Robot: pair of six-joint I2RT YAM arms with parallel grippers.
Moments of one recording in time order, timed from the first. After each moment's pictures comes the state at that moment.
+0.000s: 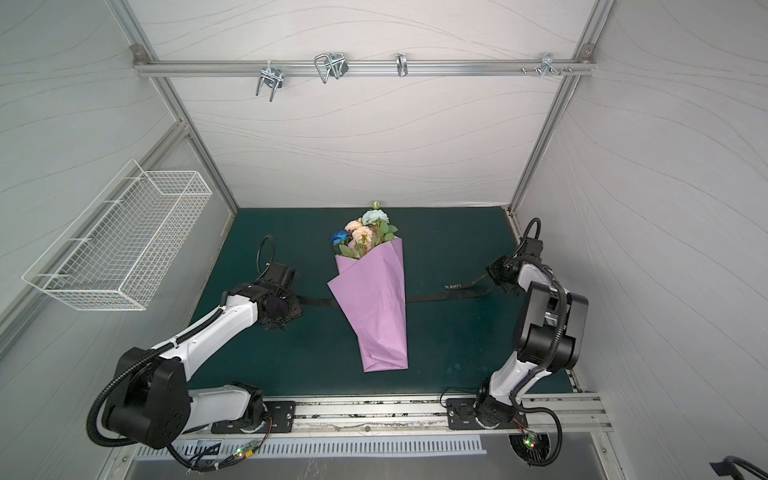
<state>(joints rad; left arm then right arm) -0.24 1.29 0.77 -0.77 -0.14 -0.78 -0.29 1.69 1.02 -0.36 -0.41 0.60</state>
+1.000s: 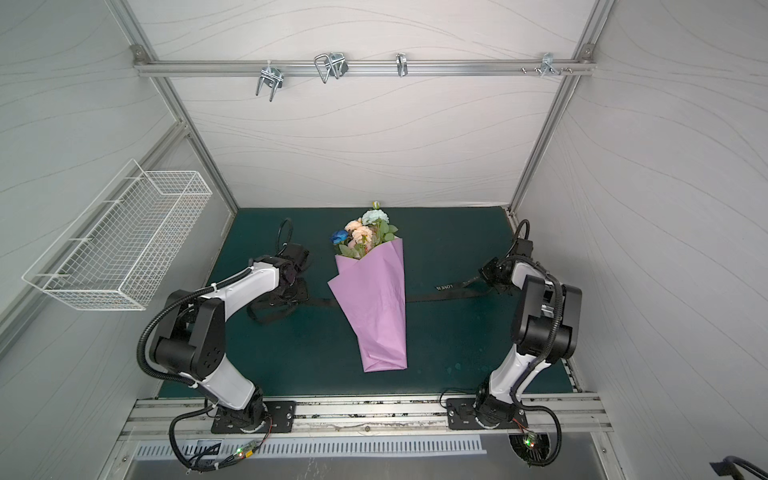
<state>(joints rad) -0.24 1.67 1.05 -0.83 -0.28 -0.56 -0.25 1.74 1.02 -0.34 -0.42 0.60</state>
